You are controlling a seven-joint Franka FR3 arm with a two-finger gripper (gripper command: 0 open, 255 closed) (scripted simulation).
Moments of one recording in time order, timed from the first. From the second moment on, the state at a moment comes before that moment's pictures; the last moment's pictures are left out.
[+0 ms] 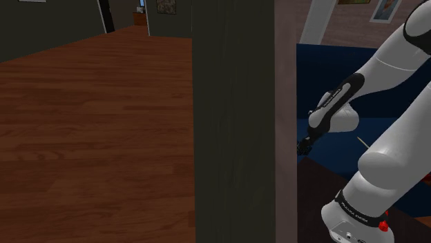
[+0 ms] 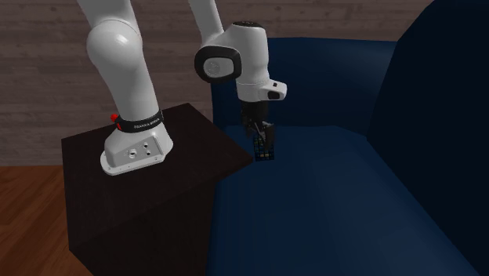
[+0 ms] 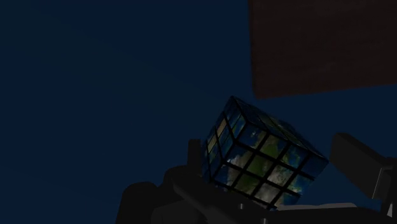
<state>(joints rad) -0.28 -0.03 -0.51 -2.91 -0.16 3.00 -0.53</state>
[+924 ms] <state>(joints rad) -0.29 0.06 -0.43 -2.90 0.11 3.07 -0.72</state>
